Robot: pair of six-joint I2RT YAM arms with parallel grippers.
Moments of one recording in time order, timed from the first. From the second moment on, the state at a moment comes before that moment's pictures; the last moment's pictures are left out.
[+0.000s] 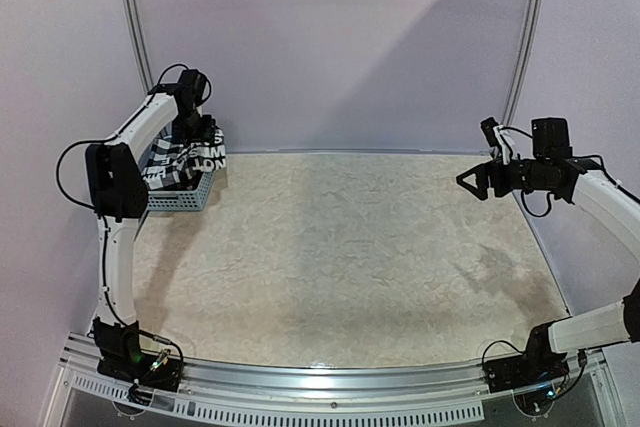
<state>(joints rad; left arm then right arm) -0.13 2.37 2.40 -1.01 -0.30 -0.21 0.08 1.22 1.00 -0.41 -0.51 -0.16</state>
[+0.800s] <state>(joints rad) -0.04 2.45 2.42 -0.99 -0.09 -0.24 0.06 1.20 0.98 -0.41 -0.53 -0.17</state>
